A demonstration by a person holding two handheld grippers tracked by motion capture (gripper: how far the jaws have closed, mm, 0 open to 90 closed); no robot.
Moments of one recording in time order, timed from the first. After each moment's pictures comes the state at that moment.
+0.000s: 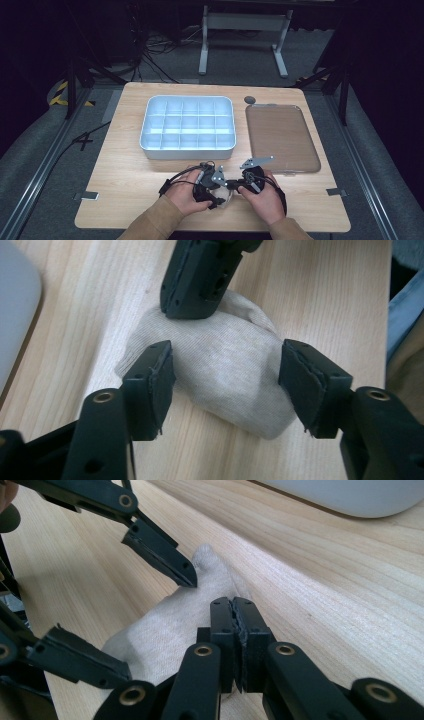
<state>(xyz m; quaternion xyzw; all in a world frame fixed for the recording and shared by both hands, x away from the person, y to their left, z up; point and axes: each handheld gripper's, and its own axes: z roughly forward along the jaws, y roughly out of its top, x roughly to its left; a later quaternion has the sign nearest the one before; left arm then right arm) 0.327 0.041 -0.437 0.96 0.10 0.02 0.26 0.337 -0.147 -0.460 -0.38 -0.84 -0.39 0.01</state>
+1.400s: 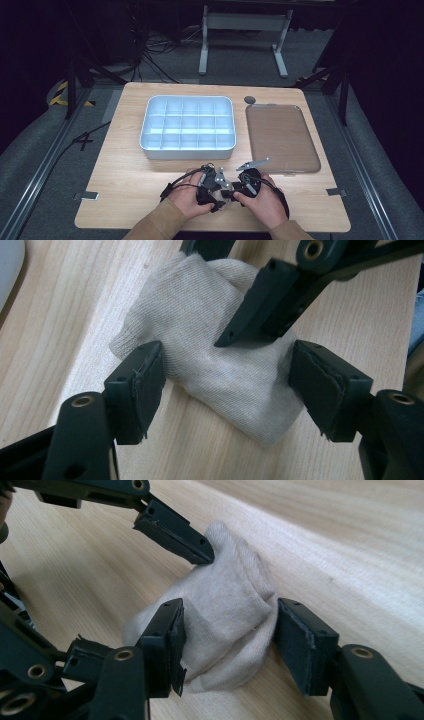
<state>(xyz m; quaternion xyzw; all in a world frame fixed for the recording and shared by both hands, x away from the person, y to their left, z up) 0.326 0.039 -0.447 0.96 0.15 0.02 0.24 0.329 -0.137 -0.462 -0.43 -0.84 -0.34 0.04</state>
